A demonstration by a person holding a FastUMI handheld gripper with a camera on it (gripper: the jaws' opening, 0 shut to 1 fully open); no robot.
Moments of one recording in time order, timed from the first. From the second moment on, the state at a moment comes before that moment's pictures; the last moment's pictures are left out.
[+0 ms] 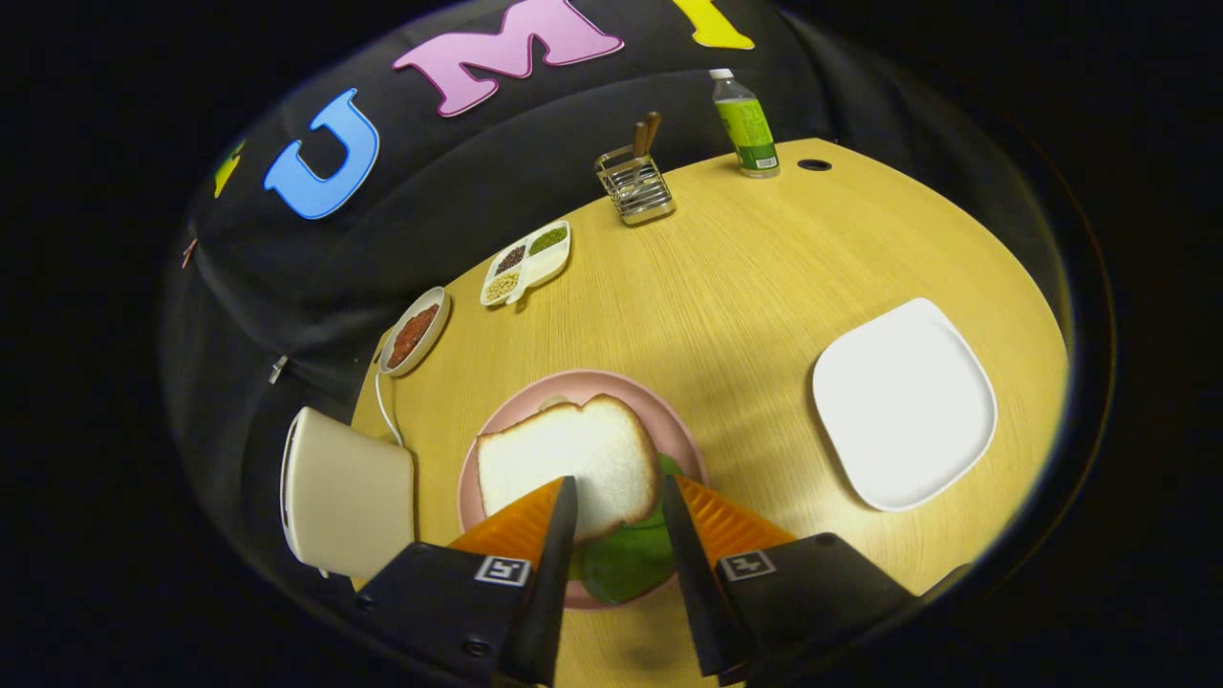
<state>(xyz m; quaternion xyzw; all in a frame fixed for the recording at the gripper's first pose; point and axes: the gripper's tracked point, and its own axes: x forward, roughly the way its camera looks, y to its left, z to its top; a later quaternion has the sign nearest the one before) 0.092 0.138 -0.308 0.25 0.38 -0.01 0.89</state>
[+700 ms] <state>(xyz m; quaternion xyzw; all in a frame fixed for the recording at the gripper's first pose) 0.070 0.030 -0.186 0.14 0.24 -0.08 0.96</state>
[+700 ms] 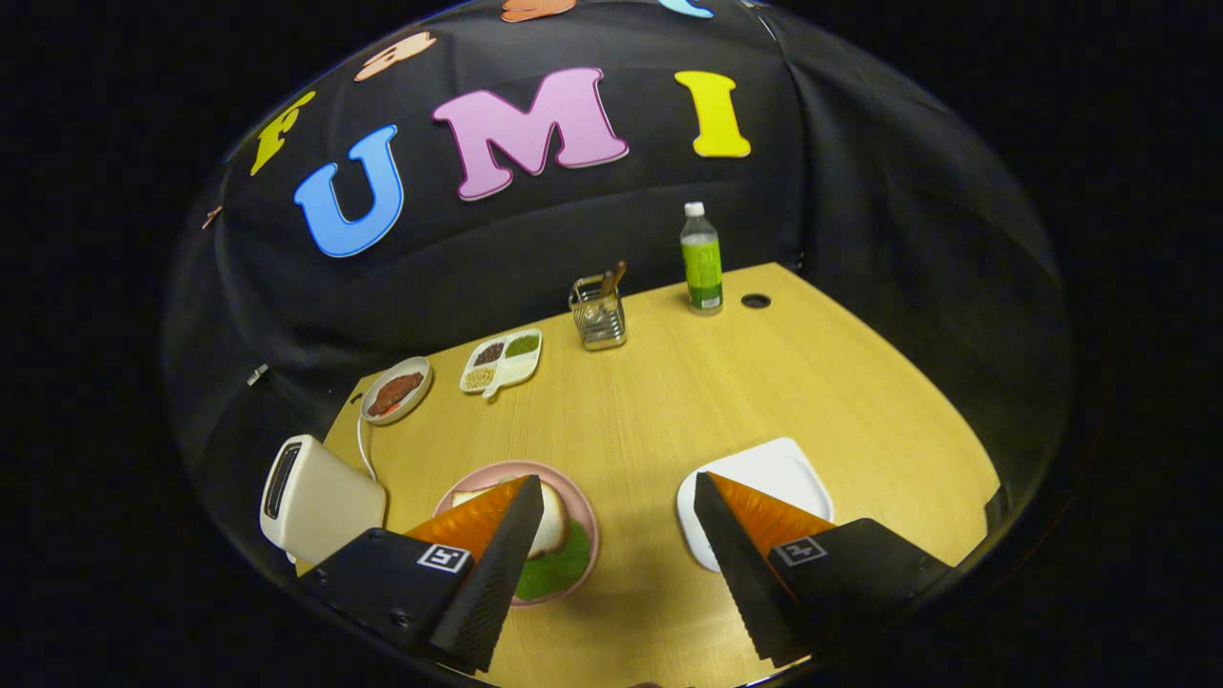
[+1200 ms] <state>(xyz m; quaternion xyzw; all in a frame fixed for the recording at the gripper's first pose) 0.024 -0.030 -0.027 0.04 0.07 -0.12 0.99</state>
